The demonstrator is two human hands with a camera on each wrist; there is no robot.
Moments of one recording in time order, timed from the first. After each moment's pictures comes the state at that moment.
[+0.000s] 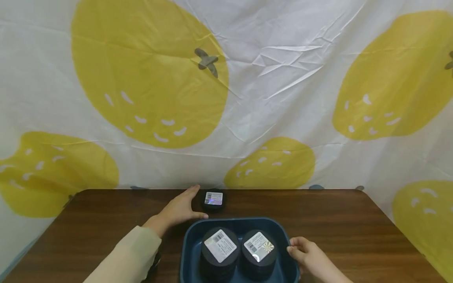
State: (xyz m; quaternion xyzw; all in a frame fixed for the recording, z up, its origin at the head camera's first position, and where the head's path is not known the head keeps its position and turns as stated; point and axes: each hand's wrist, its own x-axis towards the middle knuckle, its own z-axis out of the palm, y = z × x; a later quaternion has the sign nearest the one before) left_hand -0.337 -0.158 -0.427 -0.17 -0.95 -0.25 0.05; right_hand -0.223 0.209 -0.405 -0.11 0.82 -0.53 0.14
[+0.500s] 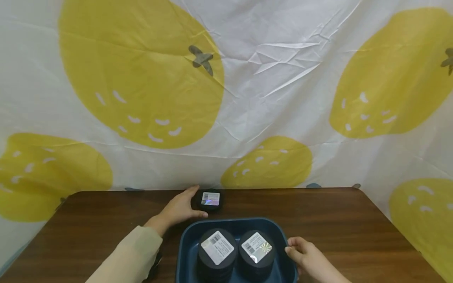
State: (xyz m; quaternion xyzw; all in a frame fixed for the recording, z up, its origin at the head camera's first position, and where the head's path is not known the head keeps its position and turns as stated) left_hand -0.351 -0.149 -0.433 -0.17 -0.94 -0.27 0.05; right_hand -0.224 0.211 -0.405 -0.13 0.82 -0.54 0.15
